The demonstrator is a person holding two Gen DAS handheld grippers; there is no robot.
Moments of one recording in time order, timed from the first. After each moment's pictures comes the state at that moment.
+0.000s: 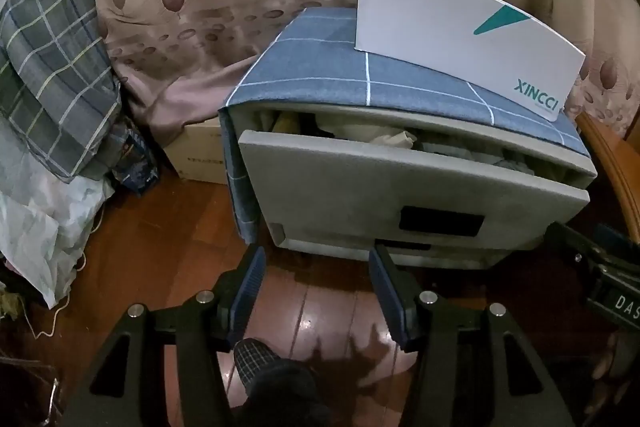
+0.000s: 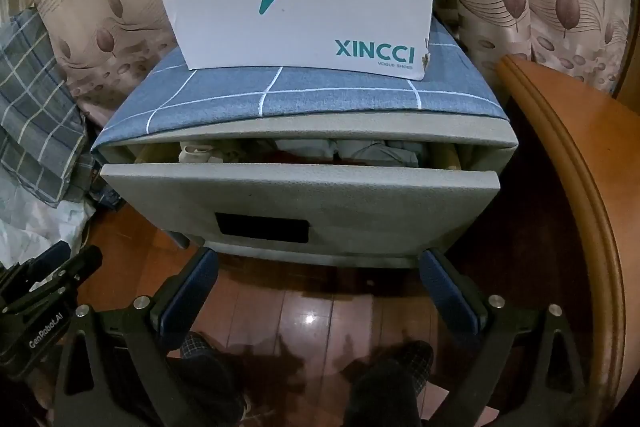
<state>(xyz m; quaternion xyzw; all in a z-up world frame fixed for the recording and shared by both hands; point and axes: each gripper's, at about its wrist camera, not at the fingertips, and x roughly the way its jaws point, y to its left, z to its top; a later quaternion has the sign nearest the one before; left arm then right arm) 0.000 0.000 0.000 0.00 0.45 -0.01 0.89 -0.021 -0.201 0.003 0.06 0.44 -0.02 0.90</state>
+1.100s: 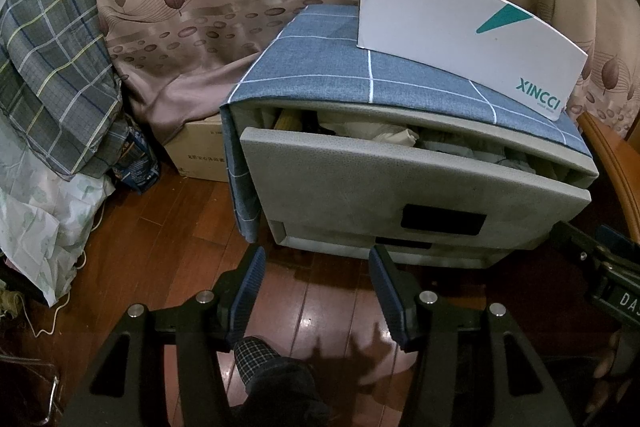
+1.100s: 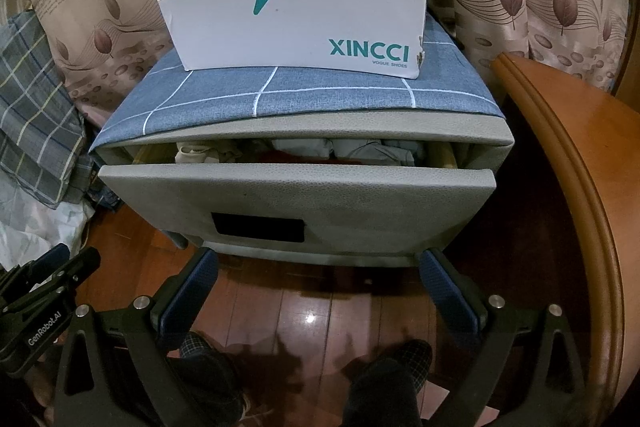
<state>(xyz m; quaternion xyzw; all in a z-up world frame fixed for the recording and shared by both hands) 0.000 0.000 0.000 0.01 0.45 0.00 0.89 -0.022 -0.204 0.004 0.06 0.44 -0.03 0.90</state>
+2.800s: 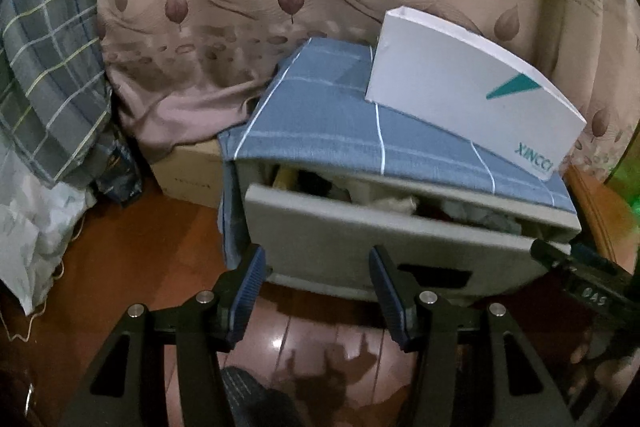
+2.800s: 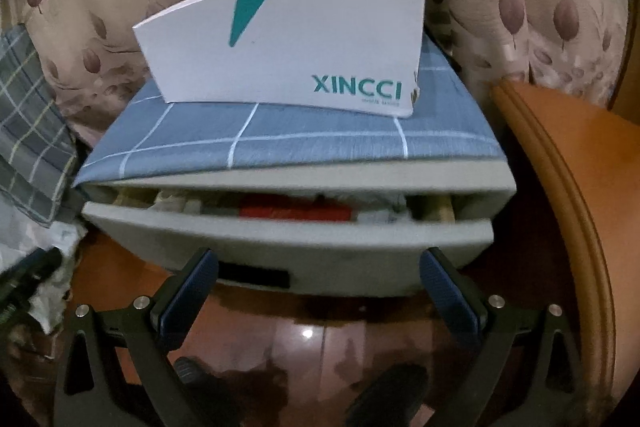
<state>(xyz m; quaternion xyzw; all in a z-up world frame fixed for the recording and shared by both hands) 0.039 0.029 0.027 -0.04 0.41 -0.04 0.91 0.019 -0.221 0.011 0.06 0.41 -0.04 0.91</state>
